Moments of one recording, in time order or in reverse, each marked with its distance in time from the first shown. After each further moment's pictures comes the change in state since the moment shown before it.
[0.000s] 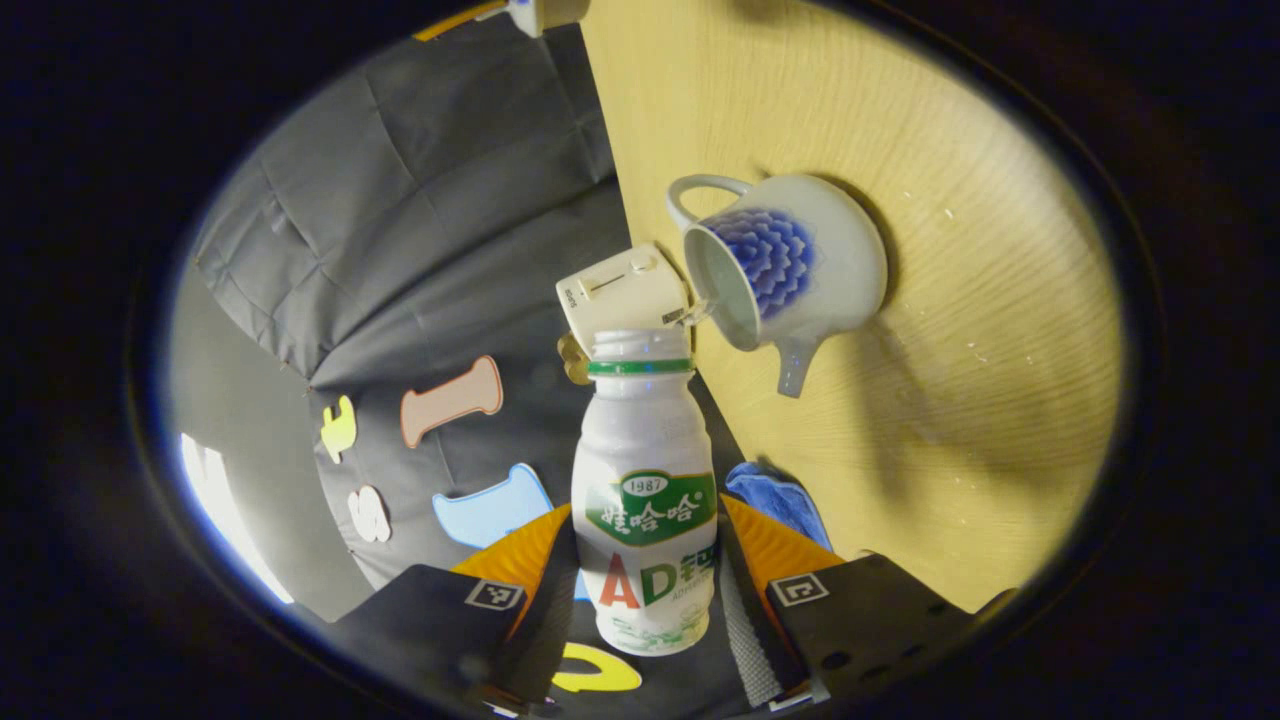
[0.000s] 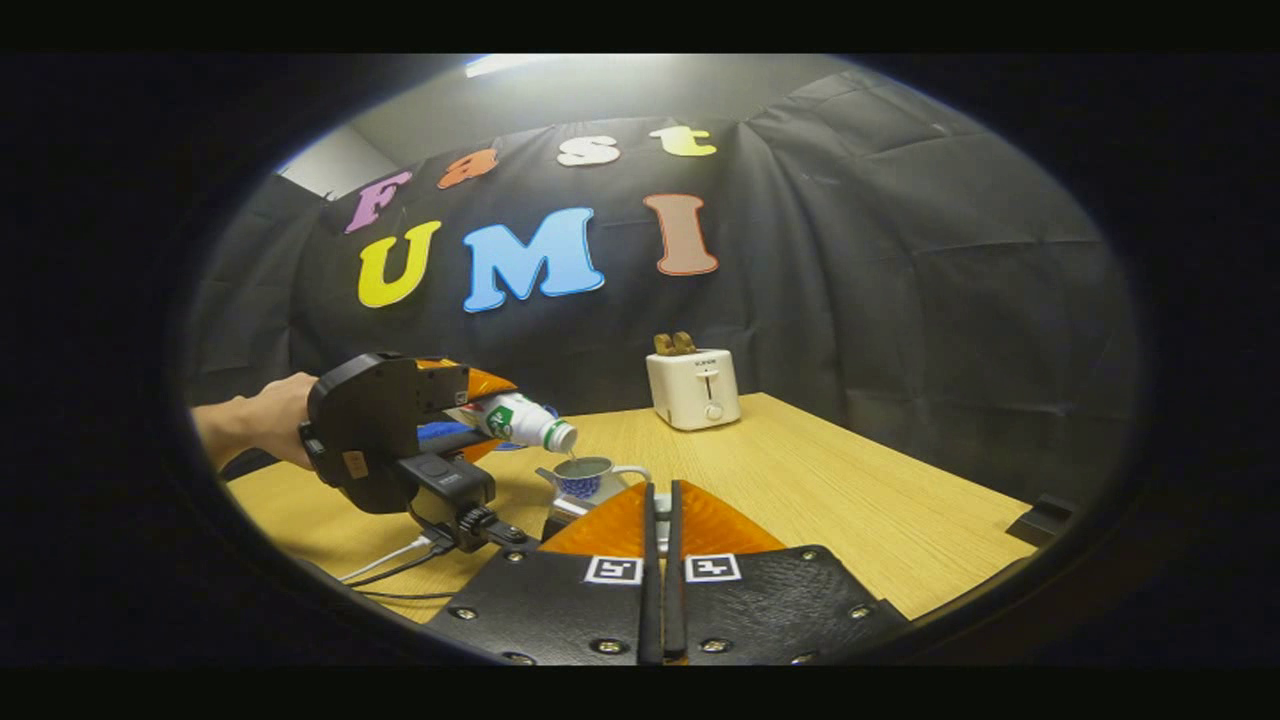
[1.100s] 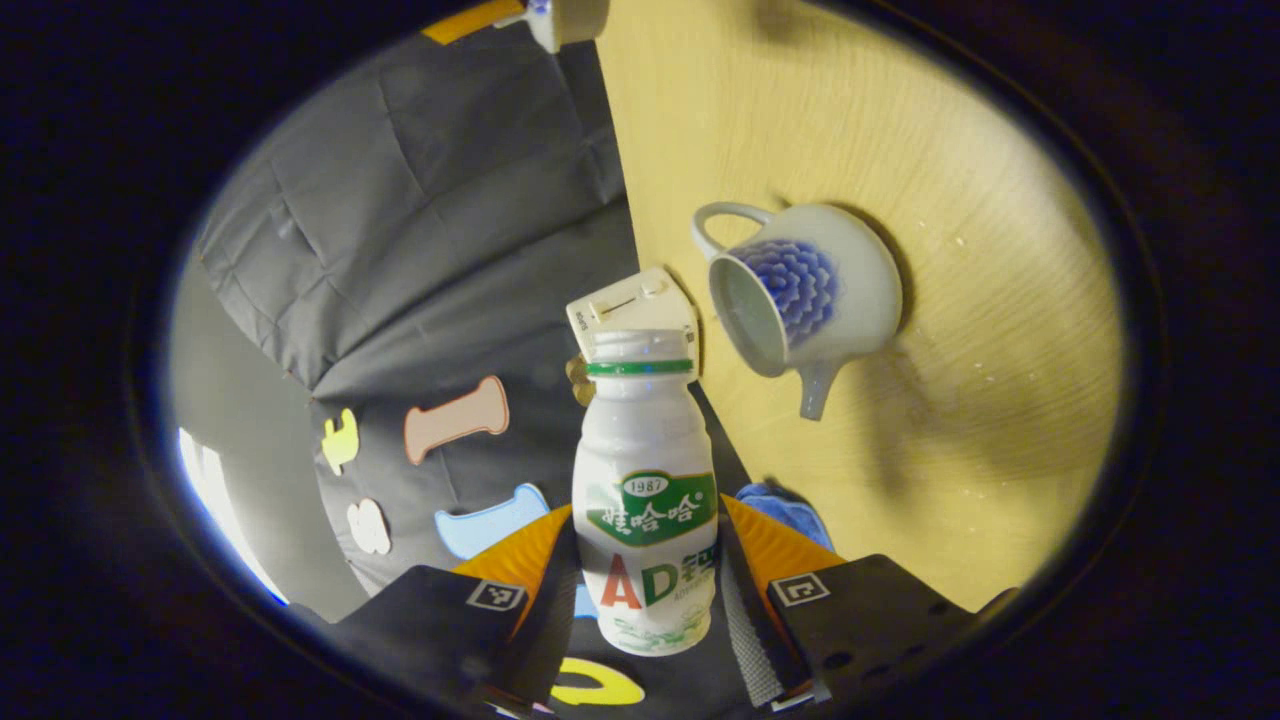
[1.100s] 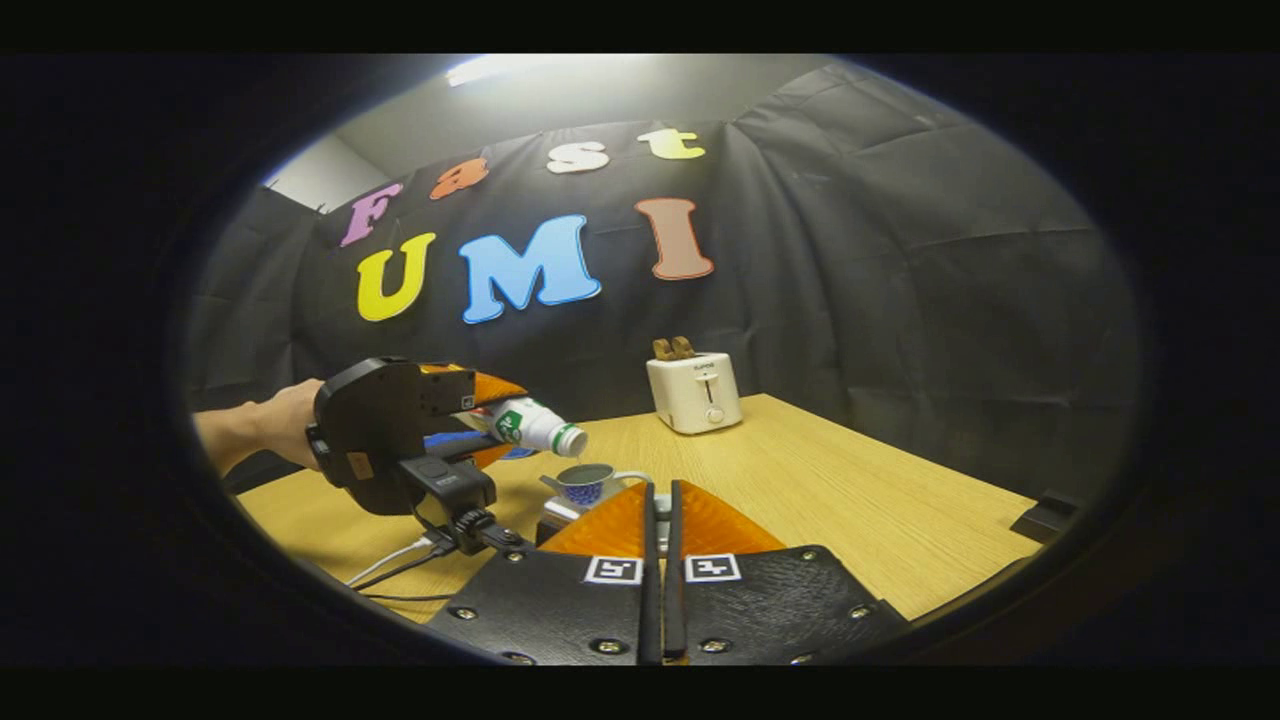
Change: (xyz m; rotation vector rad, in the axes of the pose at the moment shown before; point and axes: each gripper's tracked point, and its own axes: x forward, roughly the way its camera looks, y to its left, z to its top) left arm 0.006 0.002 0.012 -0.075 -0.084 -0.023; right arm -0.002 -0.004 0.004 0.049 -0.010 0.014
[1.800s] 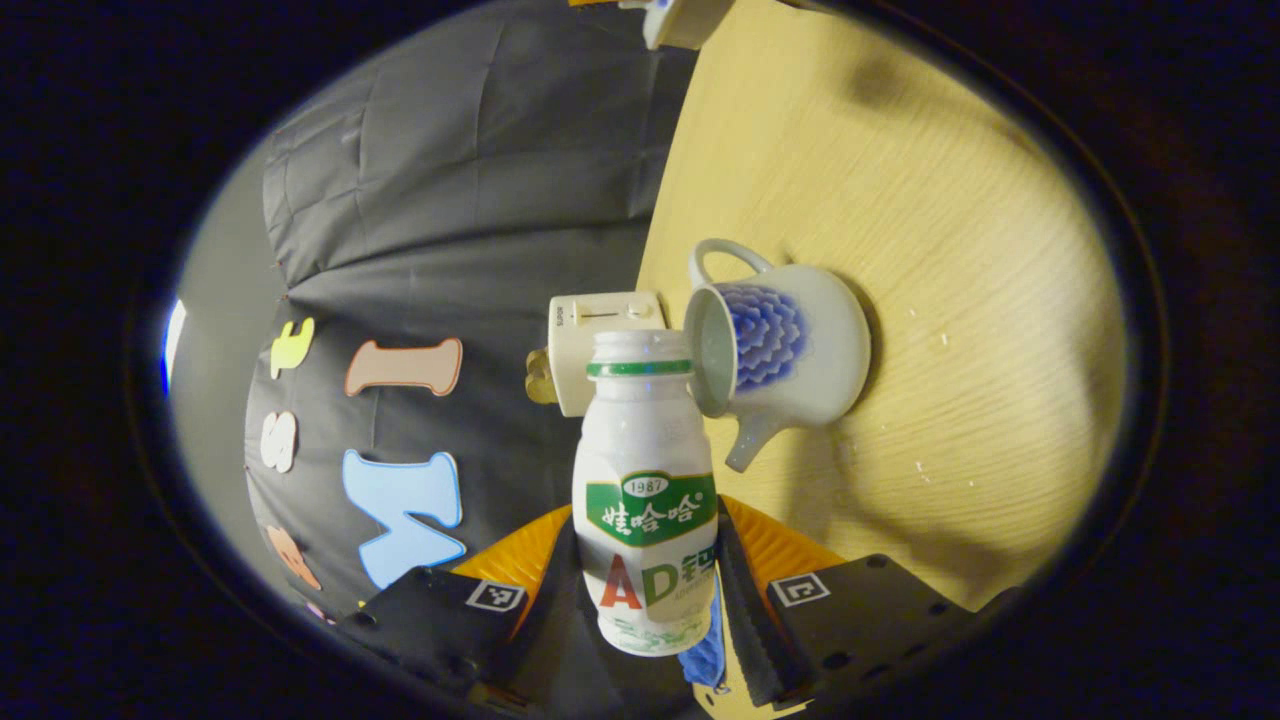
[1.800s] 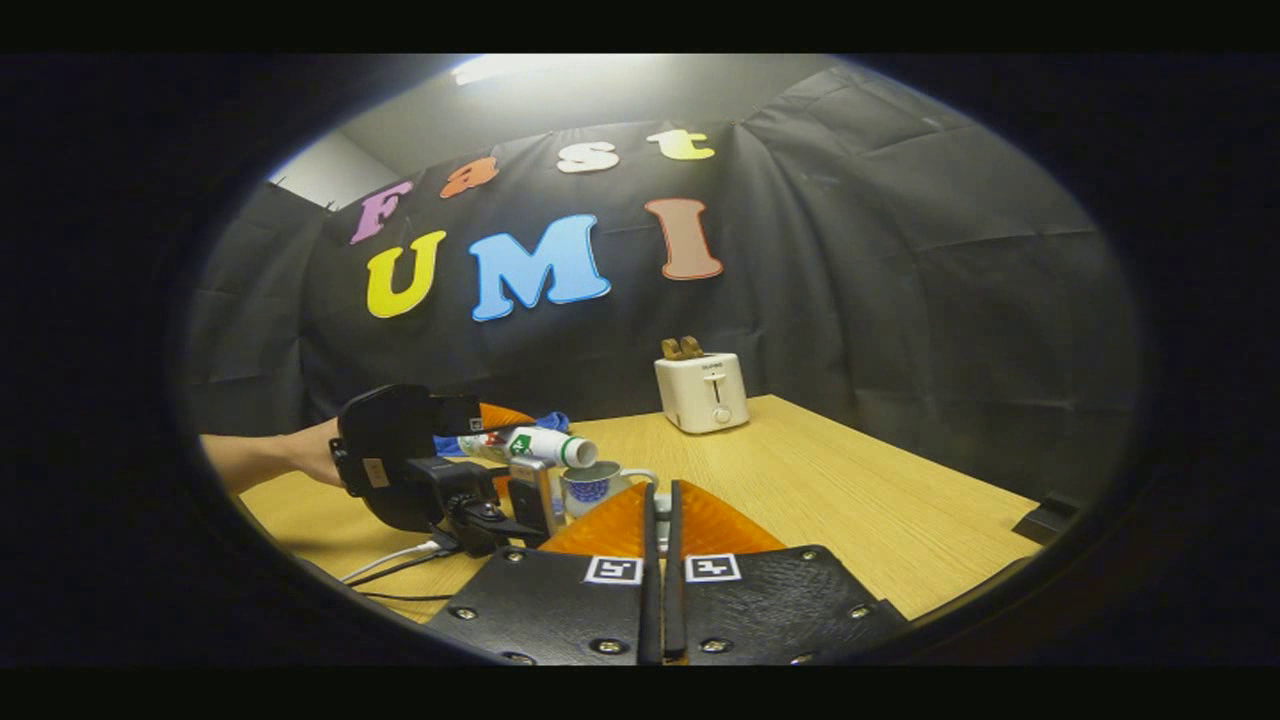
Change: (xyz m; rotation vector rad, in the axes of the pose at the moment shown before) left arm 0.004 -0.038 0.011 -0.348 -0.106 -0.081; right arm -0.001 0.004 -0.001 -0.022 -0.008 0.029
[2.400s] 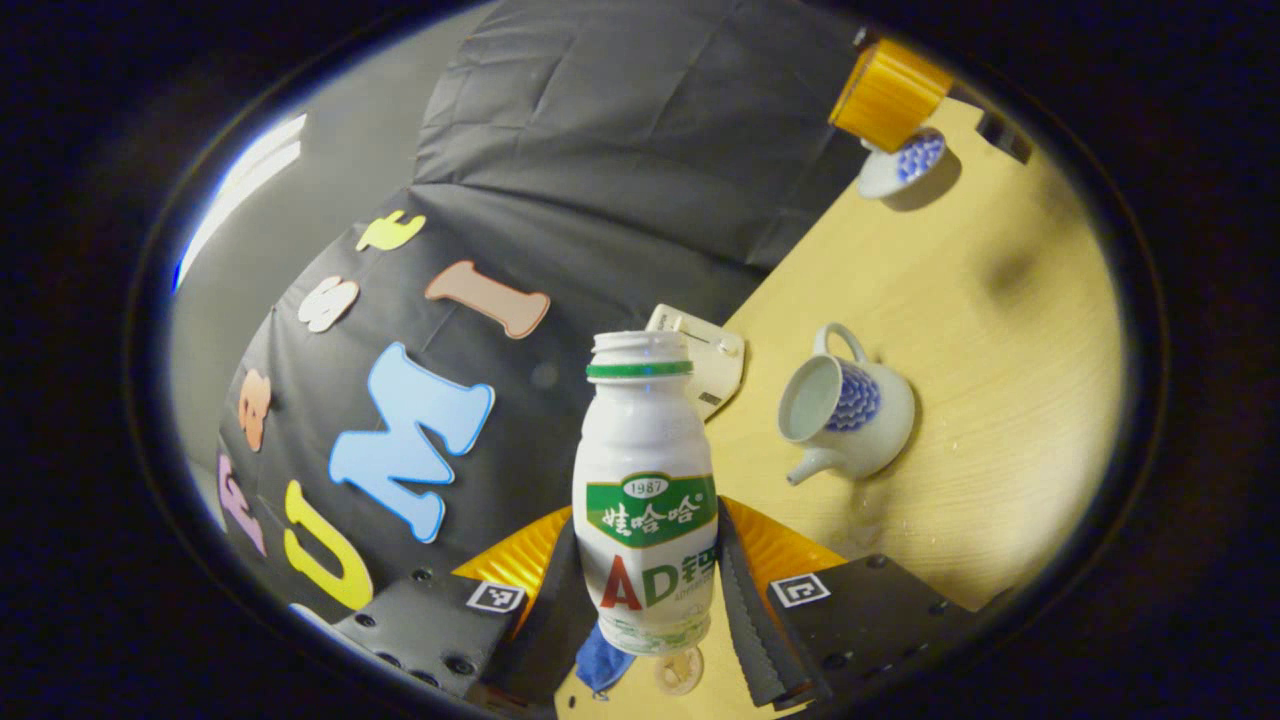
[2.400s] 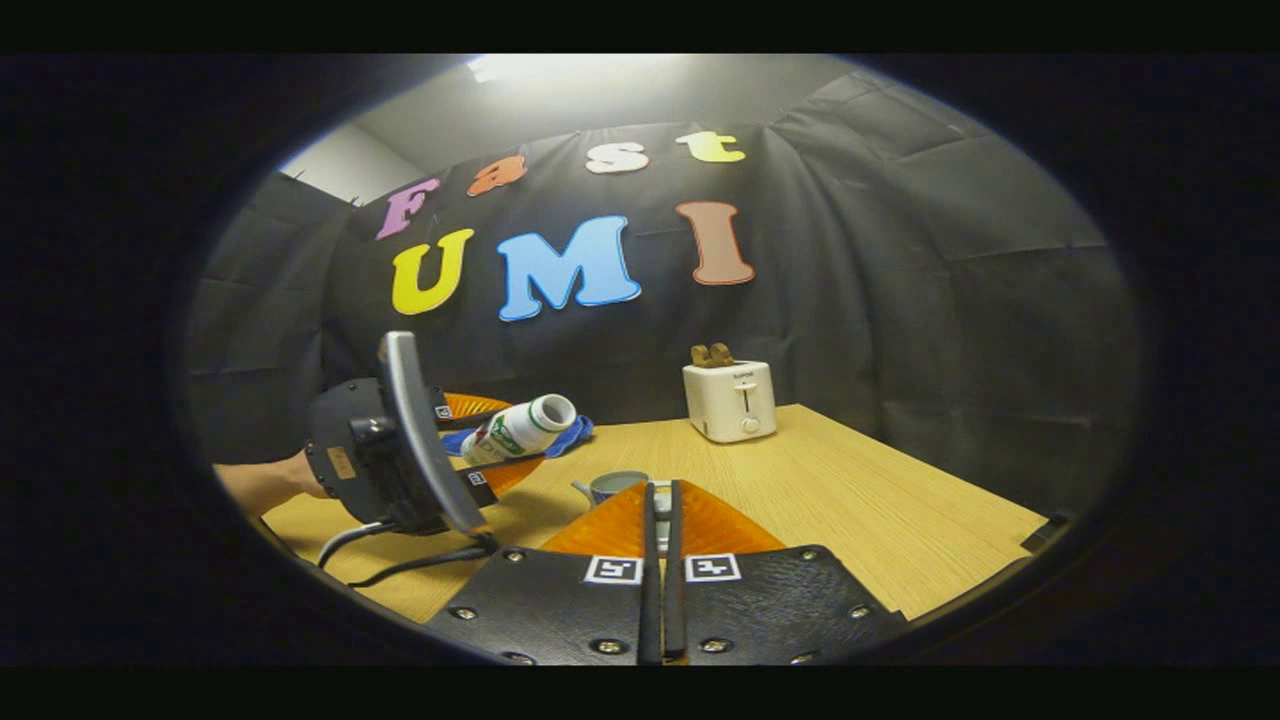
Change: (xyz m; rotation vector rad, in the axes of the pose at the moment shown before) left arm -0.050 0.036 -0.016 -0.510 -0.094 0.137; right arm 0.016 0.025 0.016 -0.054 -0.014 0.073
